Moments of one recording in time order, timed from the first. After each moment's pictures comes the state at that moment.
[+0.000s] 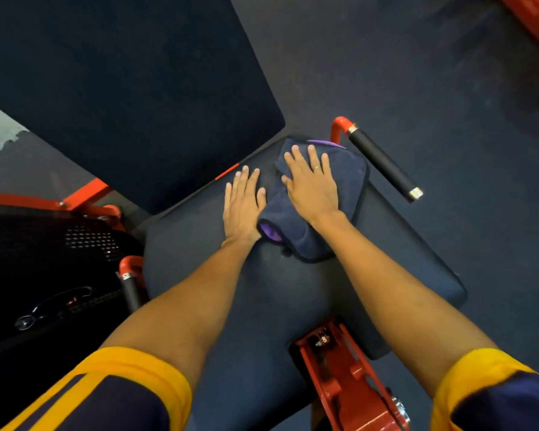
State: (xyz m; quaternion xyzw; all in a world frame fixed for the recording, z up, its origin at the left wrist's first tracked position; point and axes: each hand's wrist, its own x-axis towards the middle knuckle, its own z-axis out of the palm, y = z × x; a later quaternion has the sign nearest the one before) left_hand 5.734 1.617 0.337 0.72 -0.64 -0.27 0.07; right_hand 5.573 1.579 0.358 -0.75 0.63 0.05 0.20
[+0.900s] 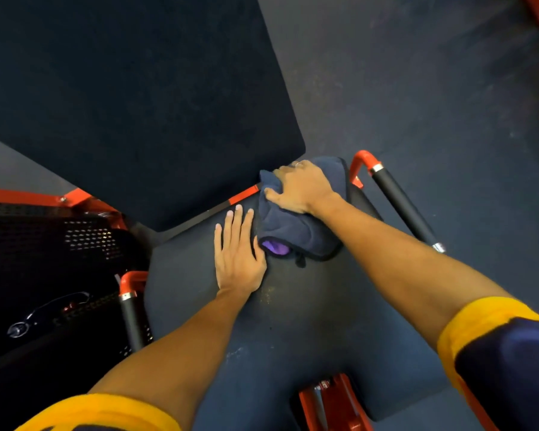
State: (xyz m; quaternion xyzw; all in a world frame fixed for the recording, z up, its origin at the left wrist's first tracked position) left_hand 5.764 1.643 0.329 0.75 -0.64 -0.16 0.04; right_hand 5.611 1.466 0.334 -0.86 0.47 0.06 0.20
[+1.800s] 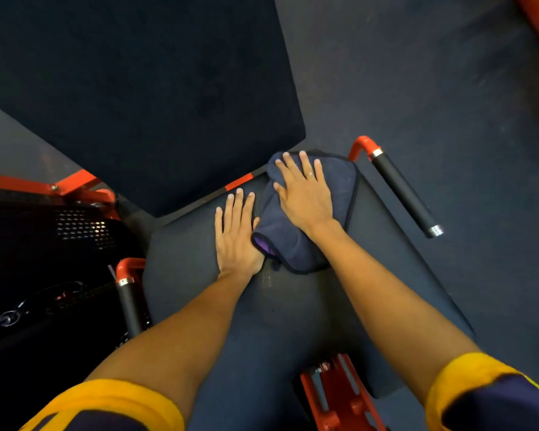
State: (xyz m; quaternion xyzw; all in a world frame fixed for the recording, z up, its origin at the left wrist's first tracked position) left_hand 5.766 1.646 0.317 0.73 -0.67 -0.13 -0.01; right_hand 5.615 1.539 0.341 -0.78 0.59 0.05 0.21
